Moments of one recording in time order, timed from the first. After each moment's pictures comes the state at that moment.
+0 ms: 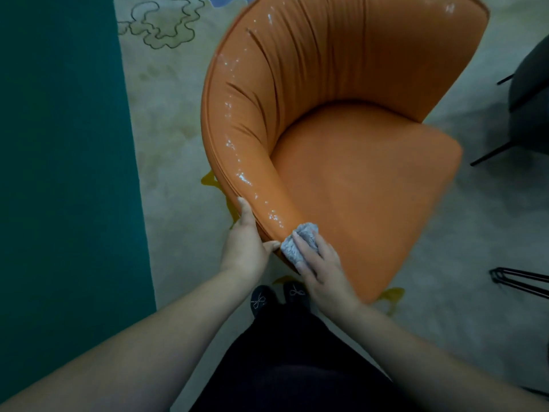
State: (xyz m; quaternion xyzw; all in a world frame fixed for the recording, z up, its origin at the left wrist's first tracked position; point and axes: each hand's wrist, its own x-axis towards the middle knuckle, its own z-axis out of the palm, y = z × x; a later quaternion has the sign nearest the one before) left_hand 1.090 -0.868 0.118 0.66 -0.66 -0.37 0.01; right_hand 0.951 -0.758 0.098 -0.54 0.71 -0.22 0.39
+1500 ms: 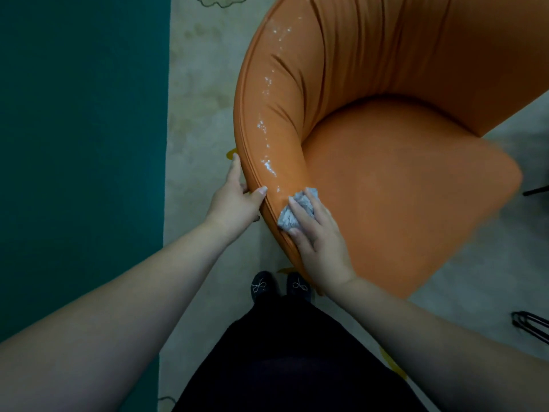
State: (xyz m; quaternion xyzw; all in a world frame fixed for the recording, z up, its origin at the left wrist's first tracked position) left_hand 1.111 -0.923 0.133 0.69 -0.46 -0.53 0.16; right_hand 0.954 -0.837 0.089 -0.63 0.65 -0.26 0.35
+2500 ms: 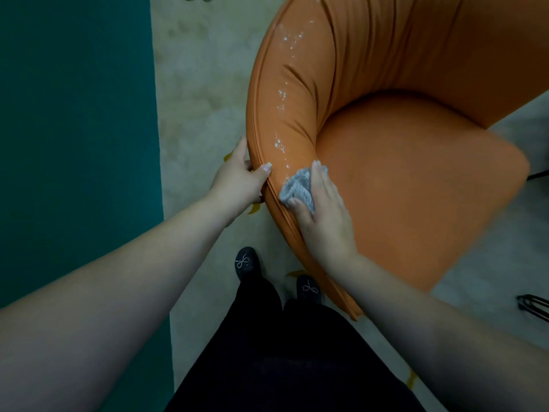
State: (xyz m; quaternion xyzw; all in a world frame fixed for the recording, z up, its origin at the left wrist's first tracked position) left_hand 1.132 -1.008 0.130 0.64 -0.48 -0.57 0.16; right_hand 0.994 -0.916 0.098 -0.56 0.73 -0.21 0.34
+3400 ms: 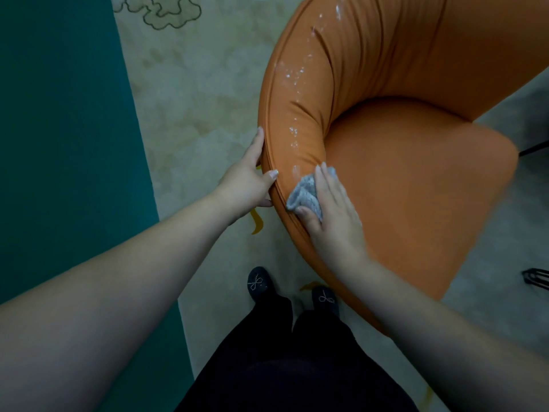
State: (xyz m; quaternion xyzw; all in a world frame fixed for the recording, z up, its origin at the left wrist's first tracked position) left_hand 1.151 -1.085 0.137 0.55 -0.57 -0.61 0.08; right_hand 1.021 -0.964 0.106 -0.54 0.77 -0.20 0.27
